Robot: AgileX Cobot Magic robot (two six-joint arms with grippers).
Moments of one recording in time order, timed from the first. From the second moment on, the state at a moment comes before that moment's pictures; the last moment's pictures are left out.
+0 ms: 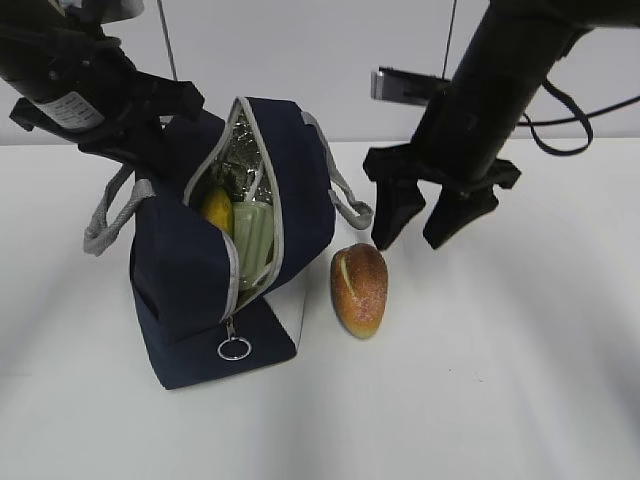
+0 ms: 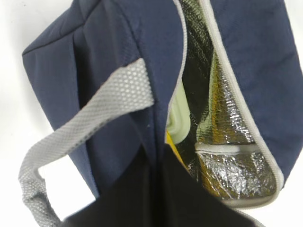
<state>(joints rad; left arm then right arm) -0.36 1.64 -1.39 -0.18 0.92 -0.02 0.31 1.94 -1.60 0.31 1.23 -0.16</state>
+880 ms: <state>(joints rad) -0.36 1.64 -1.39 -0.18 0.92 -0.02 0.31 2.14 -1.51 0.52 0.90 -0.18</state>
